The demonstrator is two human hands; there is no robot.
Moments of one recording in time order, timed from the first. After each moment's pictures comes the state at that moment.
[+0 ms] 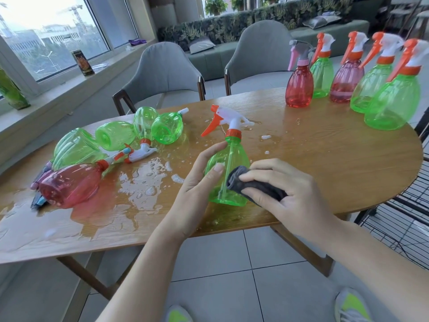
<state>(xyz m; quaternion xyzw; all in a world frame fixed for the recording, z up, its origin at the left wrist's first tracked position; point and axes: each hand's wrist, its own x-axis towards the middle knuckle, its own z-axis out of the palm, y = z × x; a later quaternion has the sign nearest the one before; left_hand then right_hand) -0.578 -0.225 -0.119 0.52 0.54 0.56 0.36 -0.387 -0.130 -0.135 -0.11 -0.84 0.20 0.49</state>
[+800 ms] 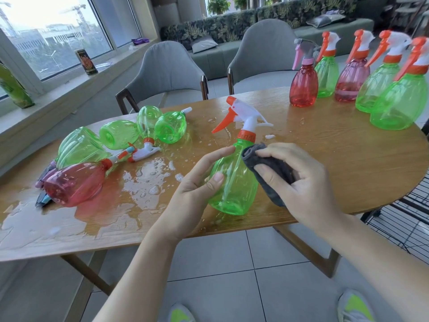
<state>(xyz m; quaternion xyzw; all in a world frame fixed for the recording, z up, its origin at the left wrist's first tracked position) -0.592 -0.234 -0.121 0.56 0.52 0.54 0.35 -0.393 -0.121 -0.132 -0.16 -0.78 0.27 0.54</state>
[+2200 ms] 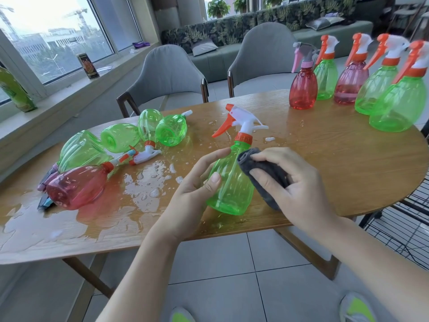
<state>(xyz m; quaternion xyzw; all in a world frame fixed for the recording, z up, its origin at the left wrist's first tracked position) -0.594 -0.234 -0.120 0.52 0.51 0.56 0.38 -0.399 -0.122 -0.133 -0.16 -0.78 0.27 0.54</state>
